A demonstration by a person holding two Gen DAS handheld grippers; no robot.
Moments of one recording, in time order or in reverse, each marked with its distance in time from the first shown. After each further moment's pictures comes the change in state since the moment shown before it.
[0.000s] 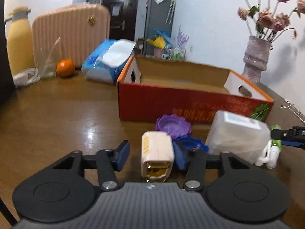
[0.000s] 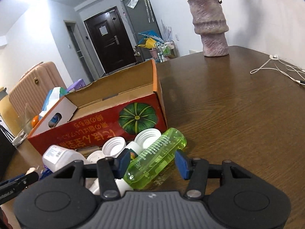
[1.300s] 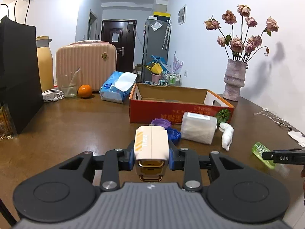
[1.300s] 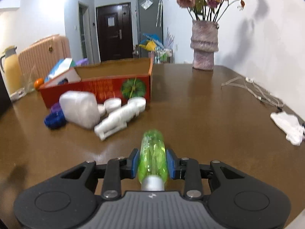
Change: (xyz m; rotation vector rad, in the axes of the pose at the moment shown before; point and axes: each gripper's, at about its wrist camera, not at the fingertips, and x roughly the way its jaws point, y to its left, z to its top) left arm -0.171 -0.011 -0.056 0.038 -0.189 0.006; right arm -0.116 0.007 -0.072 -0.231 -0.008 -0.143
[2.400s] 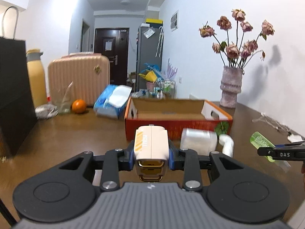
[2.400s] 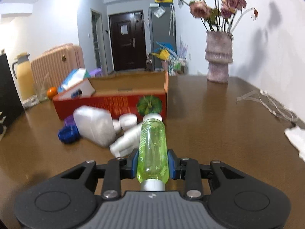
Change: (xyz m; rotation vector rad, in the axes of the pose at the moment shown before) left arm 0.025 0.003 0.037 0.047 -0.060 -0.035; right arm 0.000 0.006 0.034 -0.025 -0.080 0.102
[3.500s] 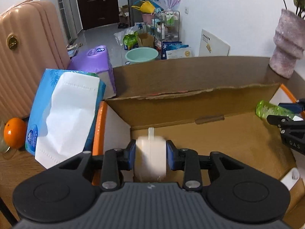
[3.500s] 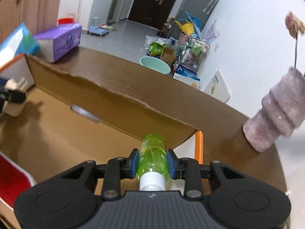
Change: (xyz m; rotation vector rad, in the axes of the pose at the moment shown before) left arm 0.412 0.014 0.109 0.116 0.520 0.028; right arm 0.335 0.044 0.193 -0.444 0.305 -0.139
